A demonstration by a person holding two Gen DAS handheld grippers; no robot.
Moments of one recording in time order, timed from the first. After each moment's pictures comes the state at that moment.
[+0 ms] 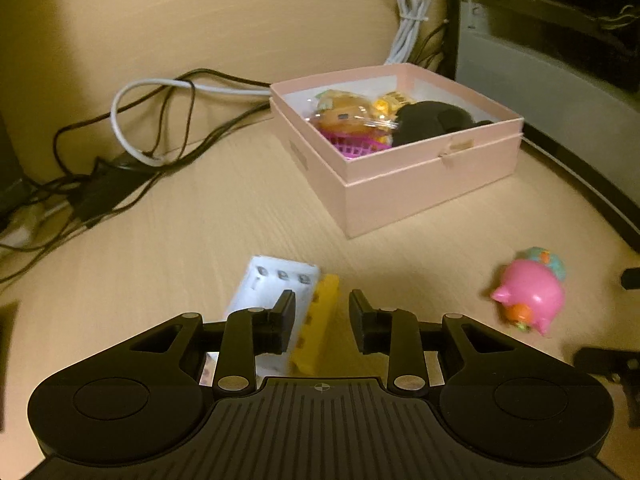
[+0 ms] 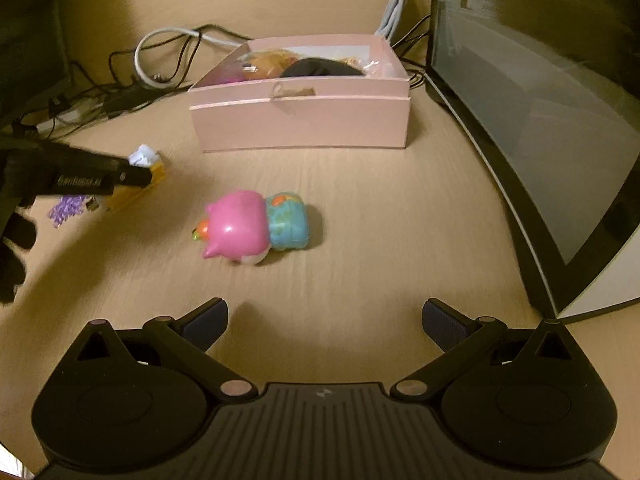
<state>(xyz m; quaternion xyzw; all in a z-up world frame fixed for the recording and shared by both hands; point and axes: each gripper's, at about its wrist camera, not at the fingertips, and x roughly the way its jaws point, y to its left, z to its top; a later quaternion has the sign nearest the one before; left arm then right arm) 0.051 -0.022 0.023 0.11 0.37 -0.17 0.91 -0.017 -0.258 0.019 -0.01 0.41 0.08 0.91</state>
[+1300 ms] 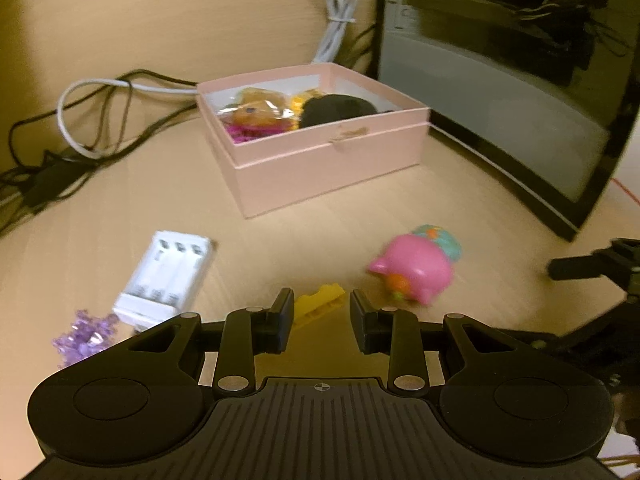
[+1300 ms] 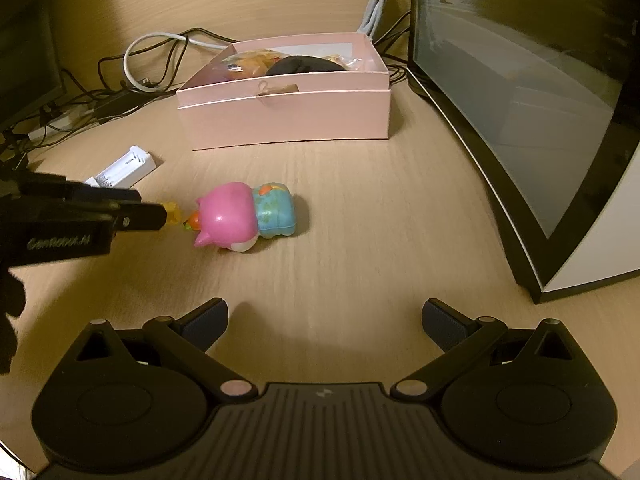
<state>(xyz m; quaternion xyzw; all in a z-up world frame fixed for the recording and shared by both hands) 0.007 -0.051 0.023 0.08 0.37 -0.24 0.89 -0.028 -0.262 0.018 0.00 0.42 0.06 0.91</state>
